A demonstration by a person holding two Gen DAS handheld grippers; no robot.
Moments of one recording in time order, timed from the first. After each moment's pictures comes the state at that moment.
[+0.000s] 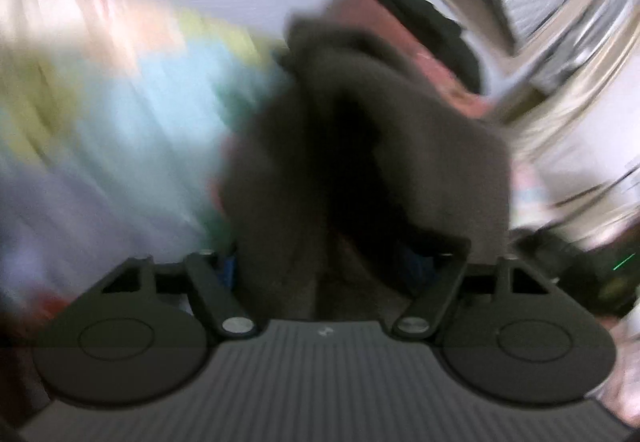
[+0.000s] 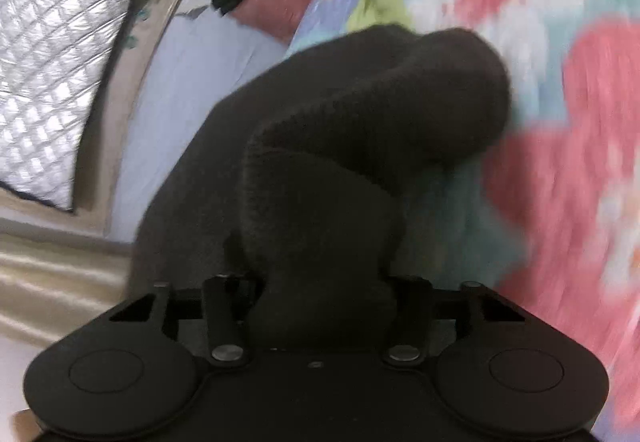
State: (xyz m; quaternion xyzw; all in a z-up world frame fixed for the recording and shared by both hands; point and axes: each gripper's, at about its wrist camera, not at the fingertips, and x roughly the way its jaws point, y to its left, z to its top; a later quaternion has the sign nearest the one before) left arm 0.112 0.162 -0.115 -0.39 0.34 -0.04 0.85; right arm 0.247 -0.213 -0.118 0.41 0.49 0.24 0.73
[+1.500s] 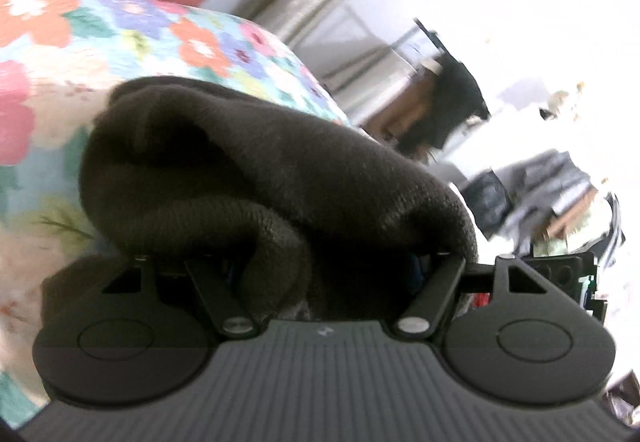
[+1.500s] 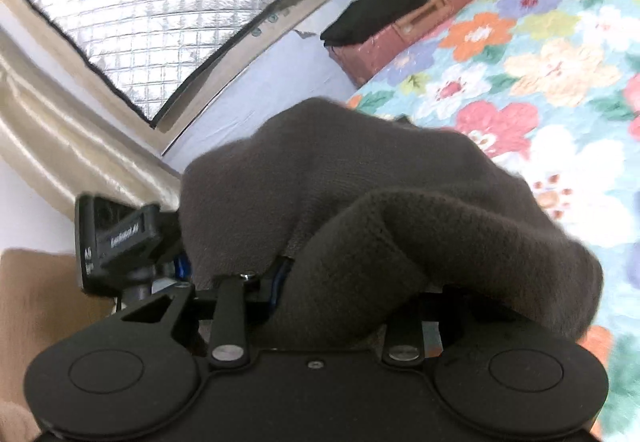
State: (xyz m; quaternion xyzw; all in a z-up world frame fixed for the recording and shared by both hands) left arm 0.049 -0.020 -0.002 -0.30 0.36 -0.38 0.80; right arm -0.010 -0.309 0.014 0.26 0.37 0.27 0.85
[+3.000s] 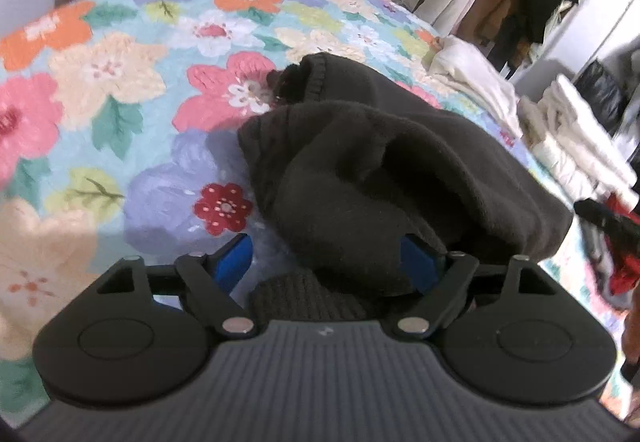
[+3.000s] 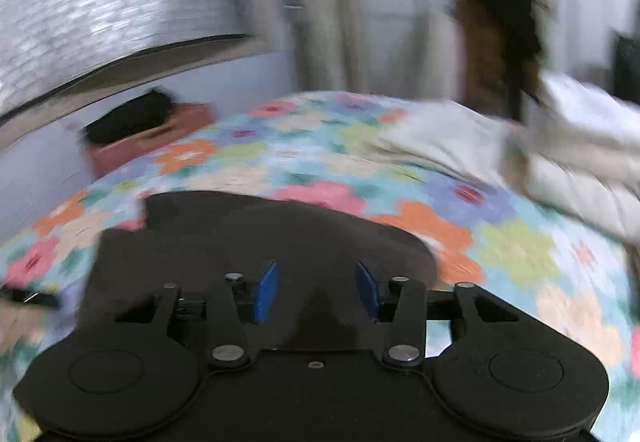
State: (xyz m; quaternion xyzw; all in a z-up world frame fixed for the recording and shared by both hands) left arm 0.063 -0.097 -0.046 -0.12 0.44 -0.27 0.85; right arm -0.103 -0.425 0.018 0.05 0.28 -0.07 0.96
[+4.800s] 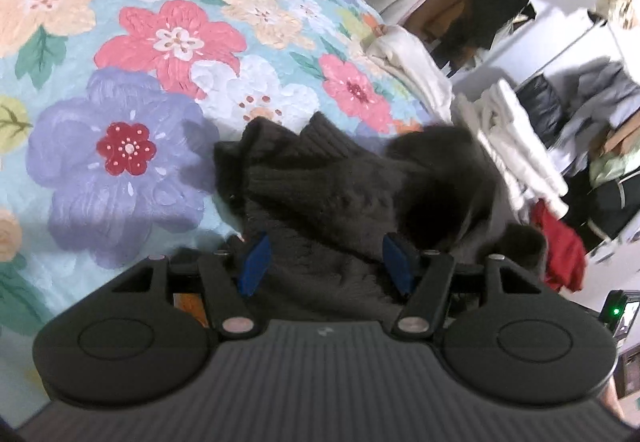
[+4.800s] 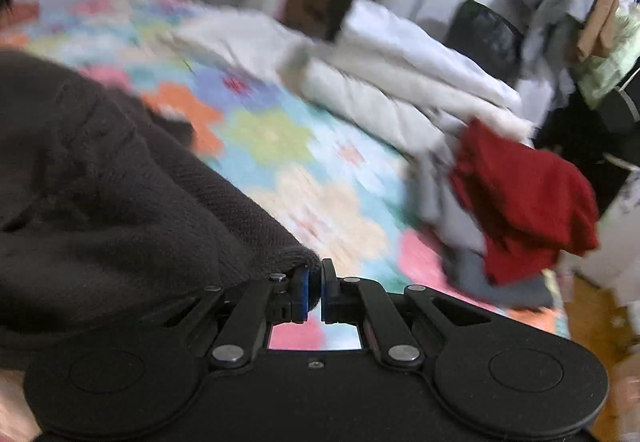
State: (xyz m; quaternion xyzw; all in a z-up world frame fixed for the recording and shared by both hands) left arm 0.047 -0.124 -0.060 -0.18 0.46 -0.35 0.80; right arm -0.210 -0.524 -0.030 -0.04 0.42 -0.39 0.82
